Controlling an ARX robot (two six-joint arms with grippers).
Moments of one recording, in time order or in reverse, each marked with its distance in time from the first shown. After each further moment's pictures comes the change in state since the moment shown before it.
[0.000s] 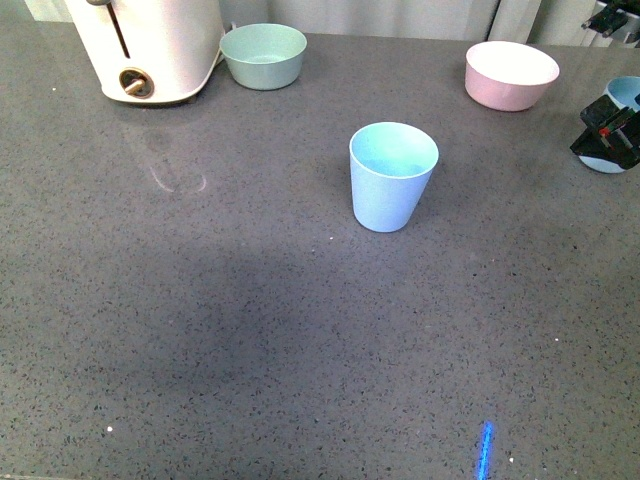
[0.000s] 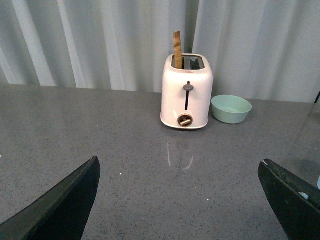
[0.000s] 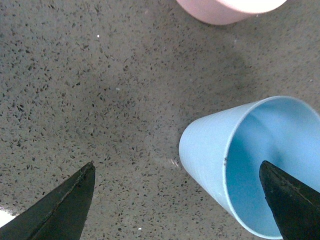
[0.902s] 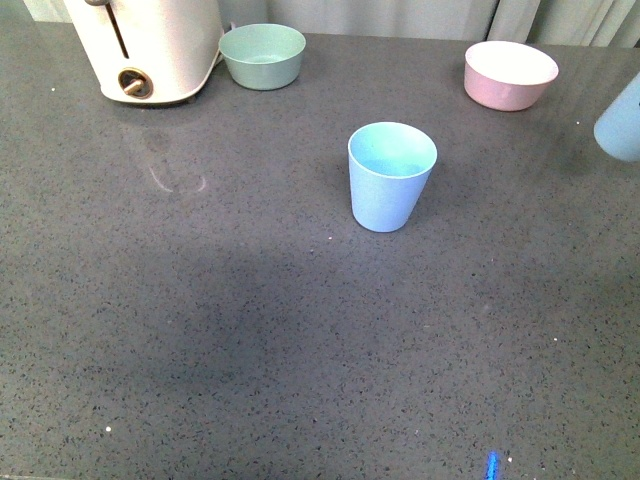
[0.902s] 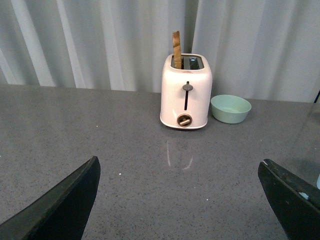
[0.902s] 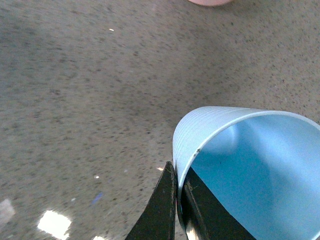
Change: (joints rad) left arm 0.000 0.000 0.000 0.000 0.000 0.000; right arm -0.038 -0.188 -0.067 -0.152 -0.172 0.076
